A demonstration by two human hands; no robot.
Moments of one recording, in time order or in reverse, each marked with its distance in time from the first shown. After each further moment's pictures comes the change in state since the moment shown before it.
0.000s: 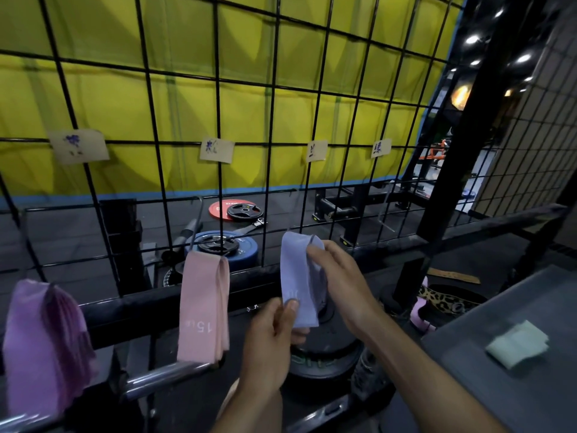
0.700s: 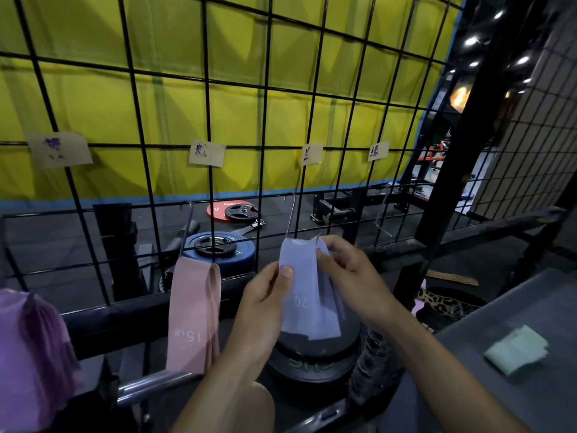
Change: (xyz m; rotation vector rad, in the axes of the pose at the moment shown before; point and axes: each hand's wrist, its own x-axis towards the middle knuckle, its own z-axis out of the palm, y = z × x) left_hand 0.026 0.053 0.000 -0.254 -0.151 0.049; right_hand 0.014 -0.003 -0.033 -0.068 -0.124 -0.137
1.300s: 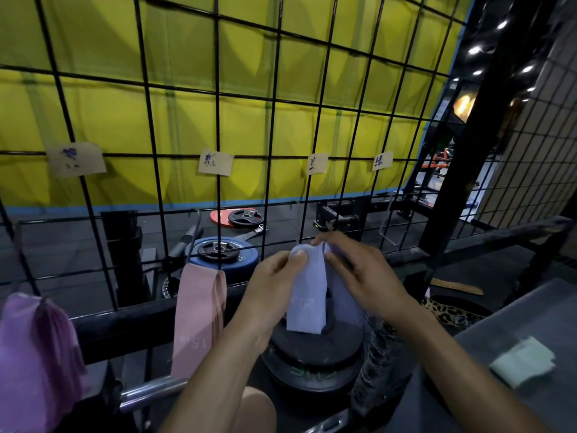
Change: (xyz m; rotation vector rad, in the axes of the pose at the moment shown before) left_hand 0.024 0.035 0.009 0.078 0.034 -0.144; right_hand 0.010 -0.009 -0.024 -0.679 -0.012 -0.484
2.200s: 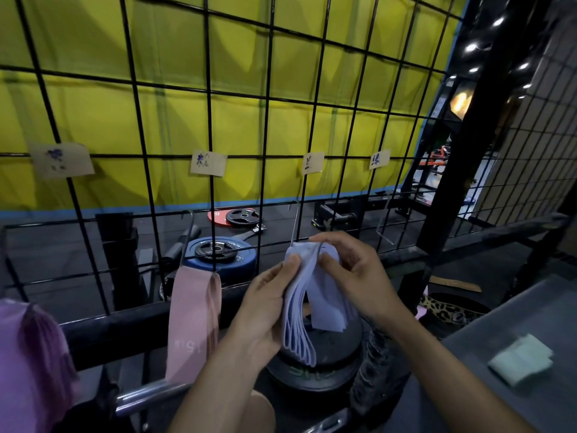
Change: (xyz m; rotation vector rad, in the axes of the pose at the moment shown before) left_hand -0.011 -0.002 0.006 -0.362 -0.048 -0.132; right_hand -0.002 0.006 0.017 0.478 0.103 0.226
